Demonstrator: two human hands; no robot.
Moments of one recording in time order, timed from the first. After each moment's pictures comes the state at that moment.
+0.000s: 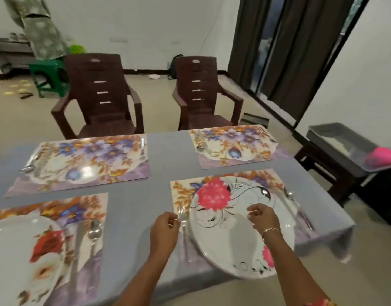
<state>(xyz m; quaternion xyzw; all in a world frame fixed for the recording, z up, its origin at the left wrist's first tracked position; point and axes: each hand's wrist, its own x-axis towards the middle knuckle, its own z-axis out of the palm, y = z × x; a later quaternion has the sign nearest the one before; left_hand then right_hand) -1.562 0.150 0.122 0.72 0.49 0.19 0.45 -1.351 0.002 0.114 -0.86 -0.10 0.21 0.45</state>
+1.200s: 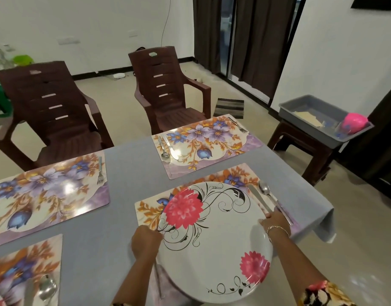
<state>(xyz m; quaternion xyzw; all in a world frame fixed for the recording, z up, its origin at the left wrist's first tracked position) -1.468 0.183 0.100 0.67 0.62 0.04 0.40 -1.263 -0.048 0.094 -0.92 0.08 0.21 0.33</state>
